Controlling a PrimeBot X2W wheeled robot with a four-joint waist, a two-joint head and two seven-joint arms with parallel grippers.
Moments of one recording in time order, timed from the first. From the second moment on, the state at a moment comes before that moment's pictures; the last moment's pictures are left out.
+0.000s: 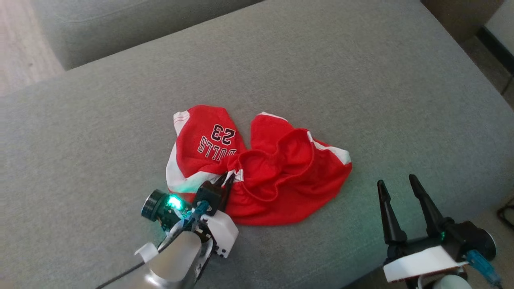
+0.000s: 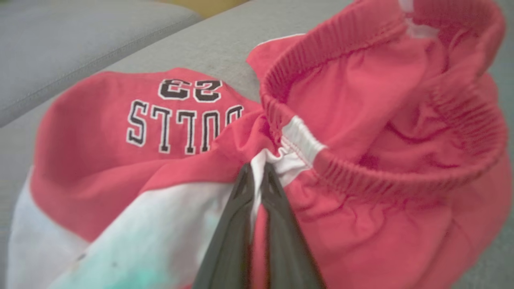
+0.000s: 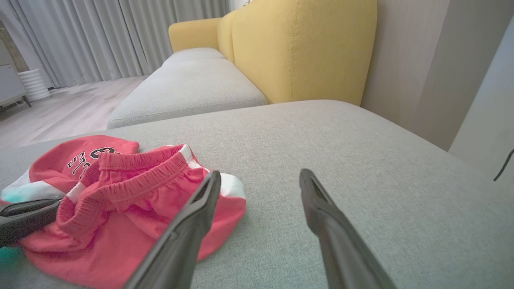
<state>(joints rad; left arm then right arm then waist) -0.53 0.04 -0.78 0.93 -0.31 0.08 -0.18 0.09 -0.07 0.10 0.13 0.11 0.12 -0.26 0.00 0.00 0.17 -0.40</state>
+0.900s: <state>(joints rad) -0.60 0.16 -0.66 0.71 -0.31 0.25 -0.25 0.10 -0.07 0.09 0.13 0.11 0.12 -0.26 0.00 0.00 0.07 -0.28</state>
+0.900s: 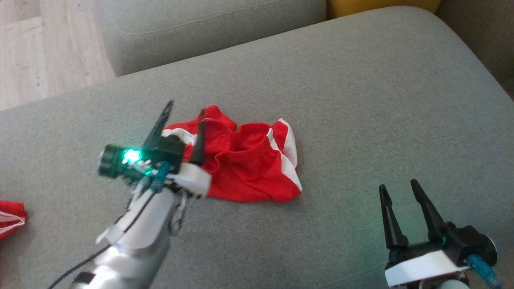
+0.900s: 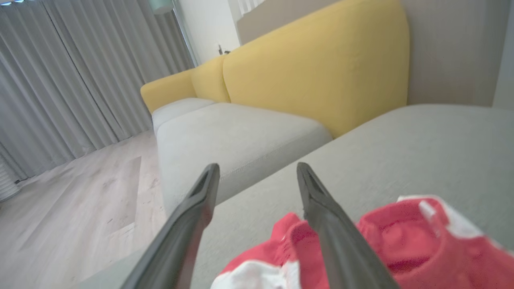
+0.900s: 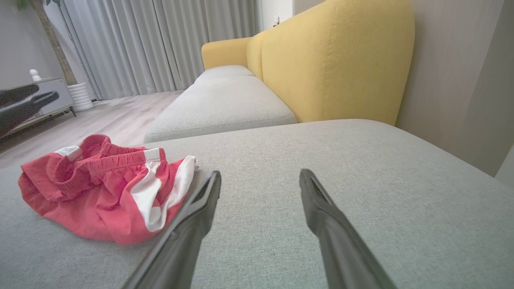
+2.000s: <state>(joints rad) -0.80 0.04 -1.05 0.86 -0.55 0.12 0.13 0.07 -0.08 0.15 0.16 0.13 0.12 -0.26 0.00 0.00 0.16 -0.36</state>
